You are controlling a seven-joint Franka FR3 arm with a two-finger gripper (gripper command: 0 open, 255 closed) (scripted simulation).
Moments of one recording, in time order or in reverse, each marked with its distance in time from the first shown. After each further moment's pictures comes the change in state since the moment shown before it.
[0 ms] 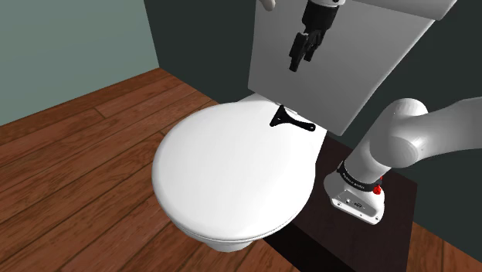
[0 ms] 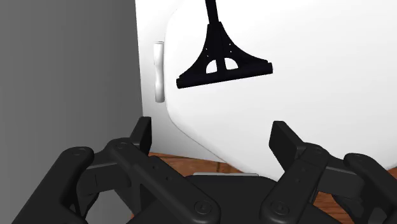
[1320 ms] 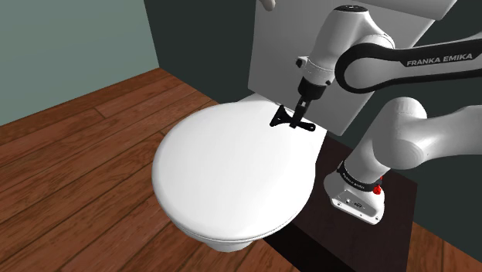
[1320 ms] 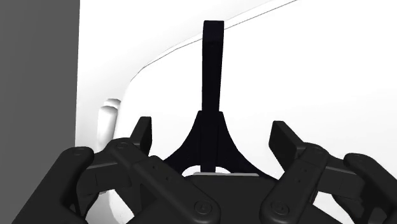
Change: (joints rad) arm 0.101 -0.183 -0.024 -0.545 0.029 0.369 -0.164
